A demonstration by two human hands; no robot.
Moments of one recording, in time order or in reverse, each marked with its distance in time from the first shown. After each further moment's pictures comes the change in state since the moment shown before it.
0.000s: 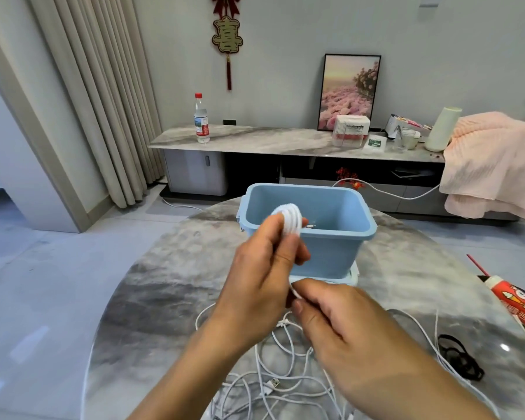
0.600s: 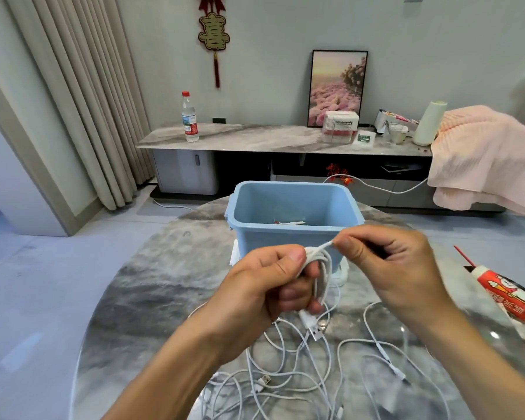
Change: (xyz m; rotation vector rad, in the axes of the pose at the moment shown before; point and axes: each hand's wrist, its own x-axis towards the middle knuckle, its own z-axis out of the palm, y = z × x) left_hand -0.003 0.017 0.006 -0.862 -0.436 -0.471; right_hand 0.024 0.070 -0.039 0.367 0.457 -0.177
